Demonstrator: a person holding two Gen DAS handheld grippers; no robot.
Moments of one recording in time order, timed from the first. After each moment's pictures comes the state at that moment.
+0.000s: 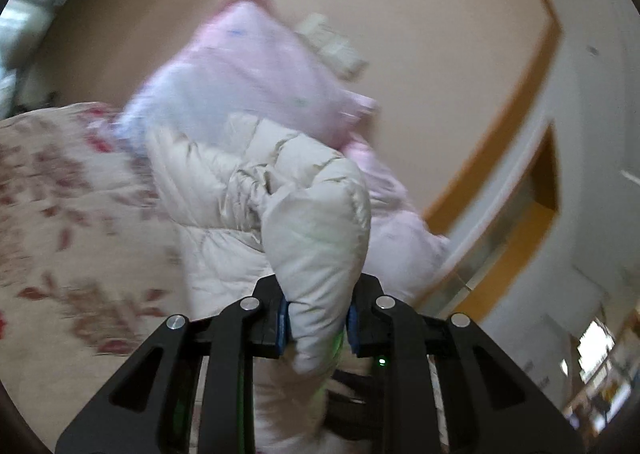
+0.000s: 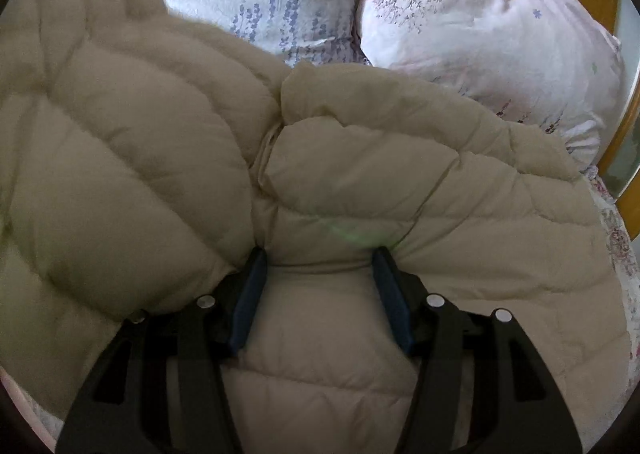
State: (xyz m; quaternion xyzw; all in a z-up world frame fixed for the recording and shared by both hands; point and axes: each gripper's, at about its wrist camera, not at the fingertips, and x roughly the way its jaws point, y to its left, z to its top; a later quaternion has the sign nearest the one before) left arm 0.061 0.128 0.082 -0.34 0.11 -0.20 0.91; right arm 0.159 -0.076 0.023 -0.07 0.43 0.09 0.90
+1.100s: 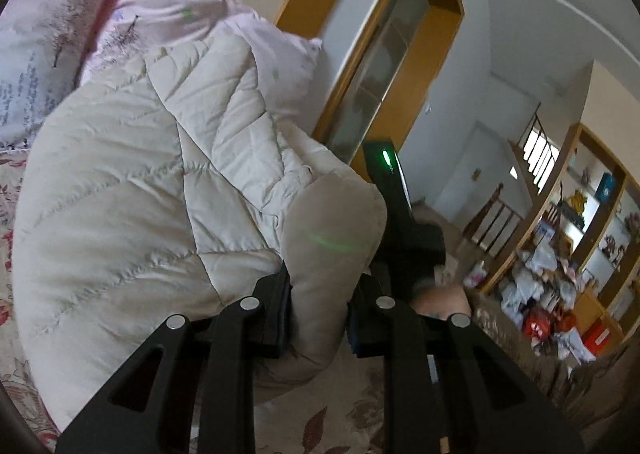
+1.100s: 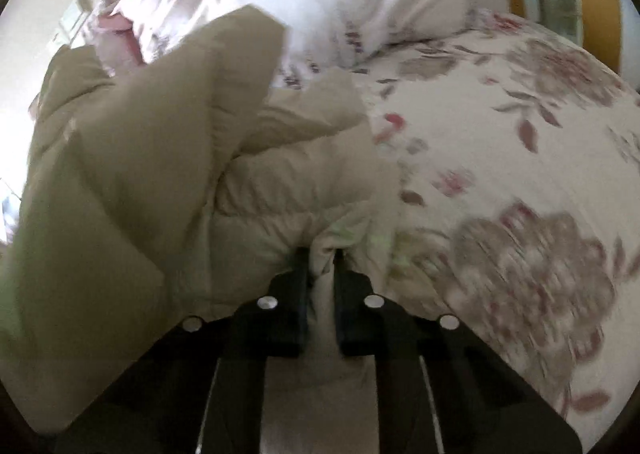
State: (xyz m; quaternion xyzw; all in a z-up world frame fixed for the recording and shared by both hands) left arm 0.077 -0.090 0.056 -0.10 0.27 -0.43 0.85; right arm 0.160 -0.327 0.031 0.22 0.43 0.04 0.87
